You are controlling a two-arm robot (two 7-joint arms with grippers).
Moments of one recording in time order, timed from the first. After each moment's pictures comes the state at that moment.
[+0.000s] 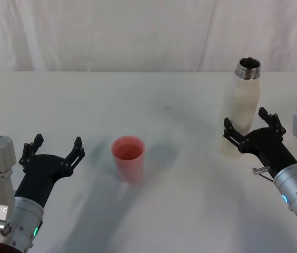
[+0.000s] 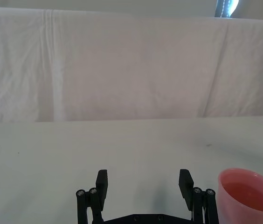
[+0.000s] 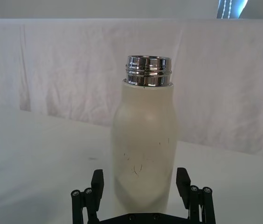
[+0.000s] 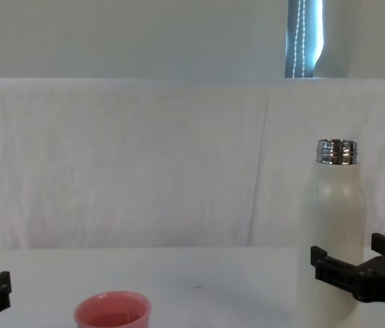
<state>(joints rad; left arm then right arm) 0.27 0.24 0.04 -1.85 -0.25 -0.02 -0.02 0.04 0.14 -0.20 -1.57 0.10 -0.08 0.18</state>
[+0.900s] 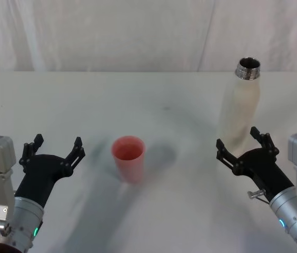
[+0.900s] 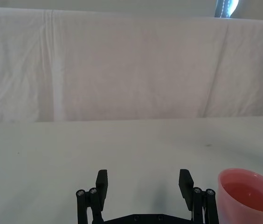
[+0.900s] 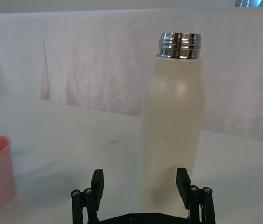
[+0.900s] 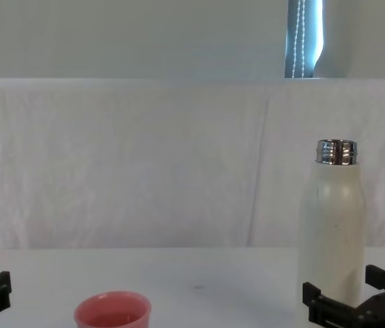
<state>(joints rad) 0.27 0.24 0.04 -1.85 -0.25 -0.02 -0.02 -0.05 0.16 -0.22 -1.61 0.11 -0.11 0.21</state>
